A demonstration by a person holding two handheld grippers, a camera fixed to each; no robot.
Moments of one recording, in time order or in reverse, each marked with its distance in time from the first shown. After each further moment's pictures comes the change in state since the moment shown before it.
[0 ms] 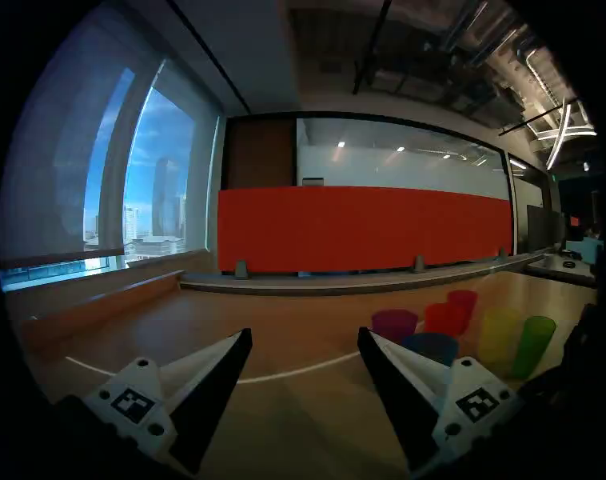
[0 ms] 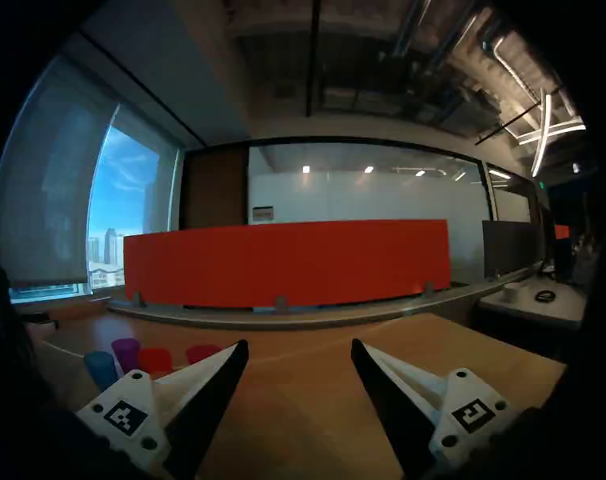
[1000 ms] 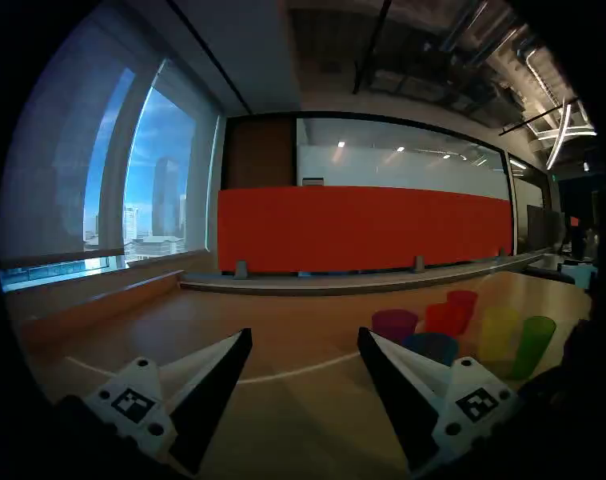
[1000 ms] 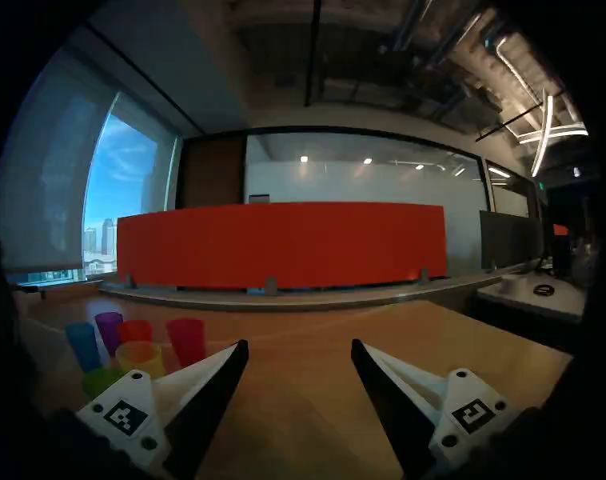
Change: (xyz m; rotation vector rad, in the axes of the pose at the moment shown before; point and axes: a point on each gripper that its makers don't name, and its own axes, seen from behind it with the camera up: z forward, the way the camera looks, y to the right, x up) left arm 0.001 -0.001 -0.001 0.000 0.000 0.000; right arm -0.042 0.022 0.007 -0.021 -0.037 -0.019
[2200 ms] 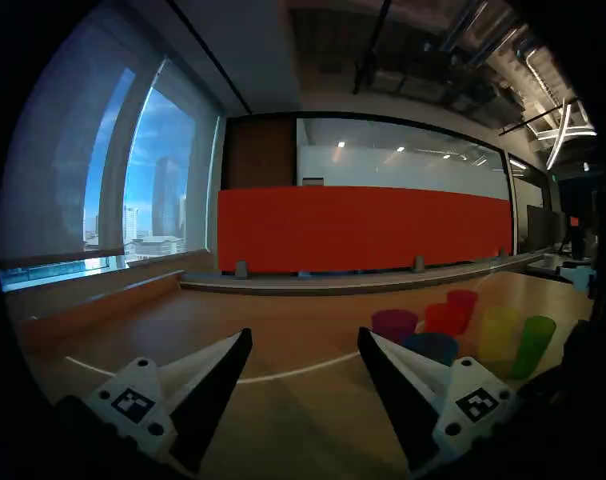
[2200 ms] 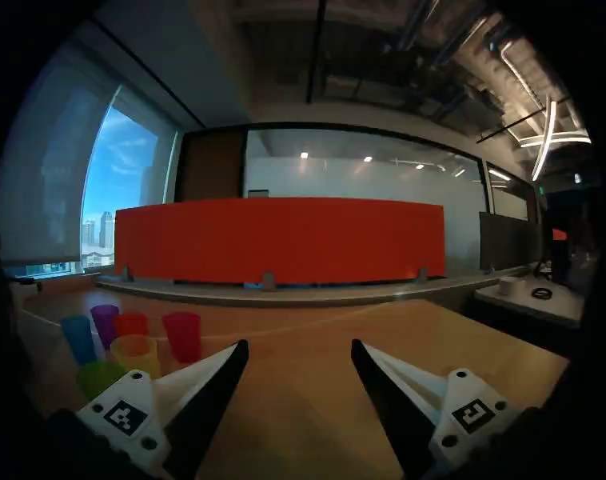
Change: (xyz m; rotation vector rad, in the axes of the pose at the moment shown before) left arm 0.000 0.000 0.001 0.000 0.000 0.000; right arm -0.003 -0.001 0.003 -0.009 -0.016 -0.019
